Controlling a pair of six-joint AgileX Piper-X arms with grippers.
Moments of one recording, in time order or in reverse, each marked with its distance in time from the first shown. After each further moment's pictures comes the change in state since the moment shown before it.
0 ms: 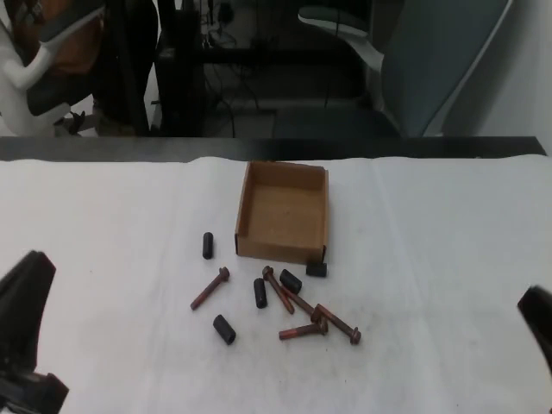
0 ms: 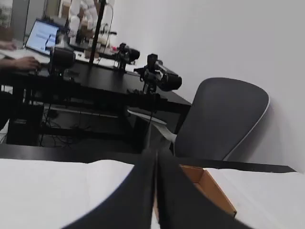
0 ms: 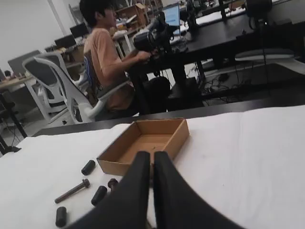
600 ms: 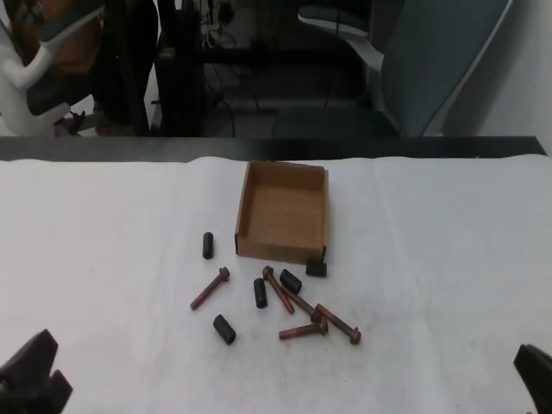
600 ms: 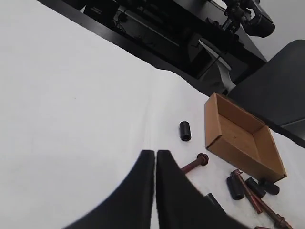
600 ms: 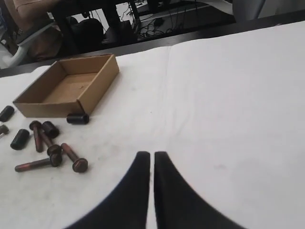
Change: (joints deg) left arm 0.0 0.1 0.5 22.5 -10.8 -14.0; right arm 0.0 -0.8 1.3 16.8 10.1 -4.9
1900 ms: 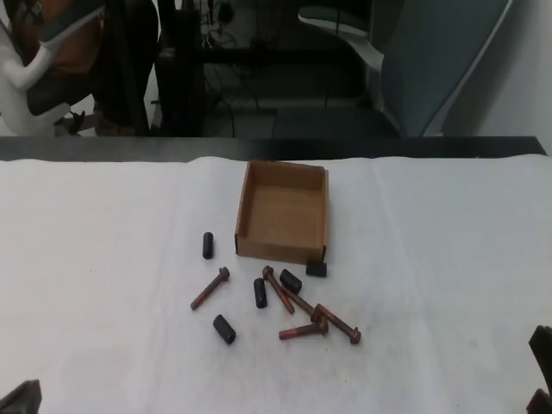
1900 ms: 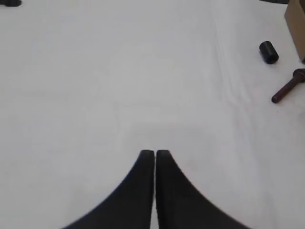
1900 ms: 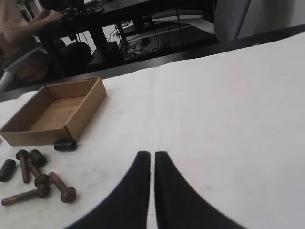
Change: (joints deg) left arm 0.0 0.0 0.0 11.5 -9.1 26.3; right arm 0.0 0.0 0.0 -4.1 4.8 2.3
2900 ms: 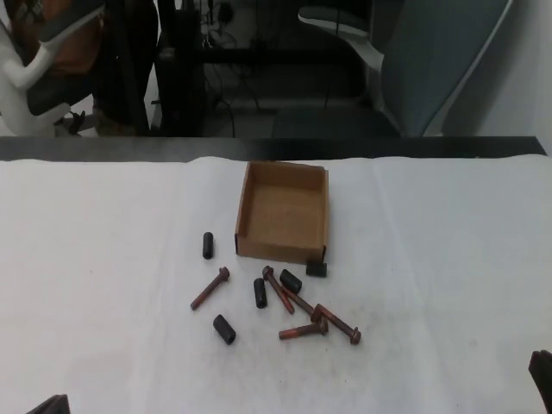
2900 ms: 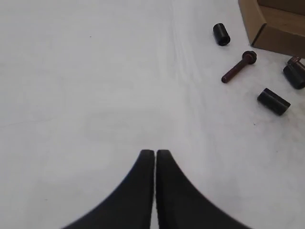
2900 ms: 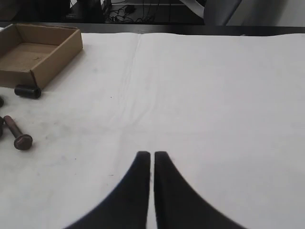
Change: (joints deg) left arm -3.2 0.0 0.0 3.3 5.9 -6.0; right arm 0.0 0.0 0.0 6.3 2.5 -14.7
